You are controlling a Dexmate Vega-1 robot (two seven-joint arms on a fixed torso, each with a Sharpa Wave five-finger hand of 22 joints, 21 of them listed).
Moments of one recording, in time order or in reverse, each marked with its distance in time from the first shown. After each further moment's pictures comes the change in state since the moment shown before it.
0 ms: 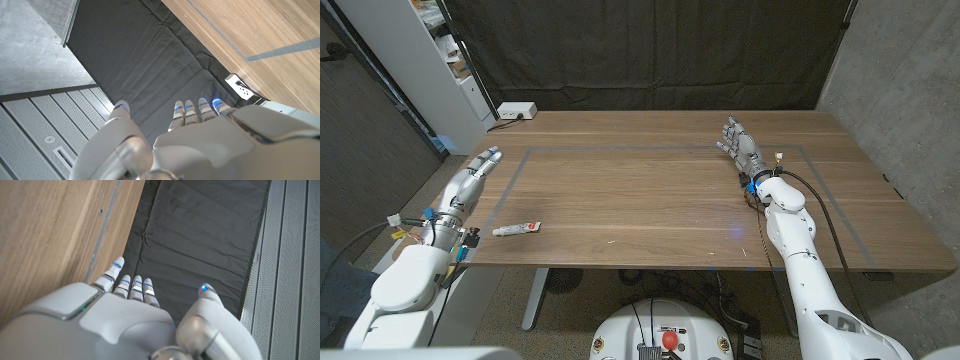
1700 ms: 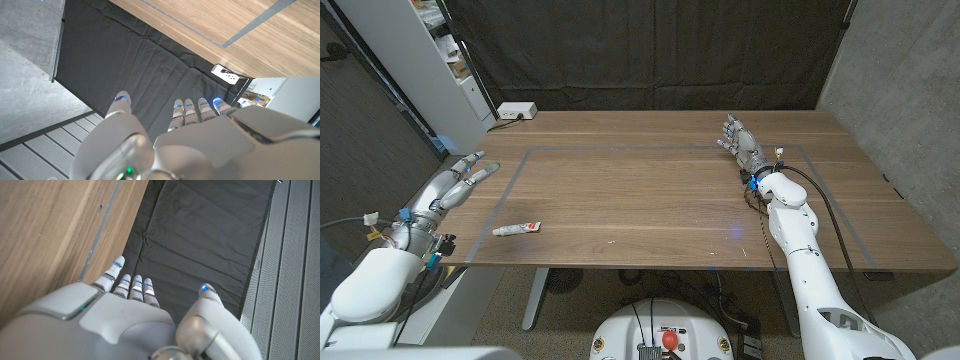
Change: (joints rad) left arm 0.077 -0.007 -0.107 -0.129 0.188 0.071 -0.032; left_hand 0.097 0.007 0.023 -0.063 0.004 0.030 -0.005 0.004 0.000 0.027 -0.016 0.004 0.000 0.003 -0.008 -0.006 -0.002 0.002 0.005 -0.012 0.000; right arm 0.004 -0.015 -0.007 -0.037 -0.034 -0.033 -0.006; right_hand 0.000 0.000 -0.004 -0.004 0.000 0.000 0.000 0.000 0.000 0.000 0.000 0.000 0.000 0.011 0.000 0.000 0.000 0.025 -0.004 -0.018 0.005
